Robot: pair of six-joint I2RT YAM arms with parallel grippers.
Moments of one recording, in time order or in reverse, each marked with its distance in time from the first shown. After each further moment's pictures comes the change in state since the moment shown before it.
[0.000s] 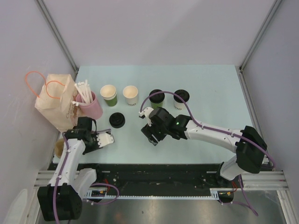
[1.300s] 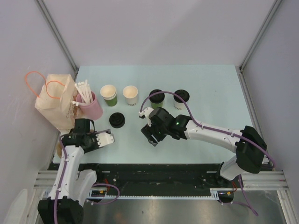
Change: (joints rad) left arm 0.000 -0.111 0.014 -0.003 0.056 0.031; right arm 0.001 0.001 0.000 -0.002 -0.014 0.018
